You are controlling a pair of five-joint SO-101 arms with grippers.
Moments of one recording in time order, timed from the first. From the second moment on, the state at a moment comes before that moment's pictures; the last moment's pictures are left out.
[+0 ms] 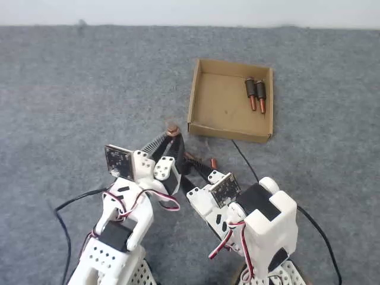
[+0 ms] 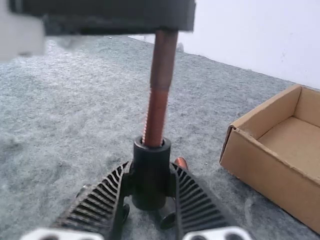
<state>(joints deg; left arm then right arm) 19.4 -92.4 97.7 19.8 21.8 -43.2 19.9 90.9 -92.5 1.2</state>
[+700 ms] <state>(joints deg) 19.8 -92.4 97.7 20.0 20.8 -43.2 19.9 91.1 -93.6 1.2</state>
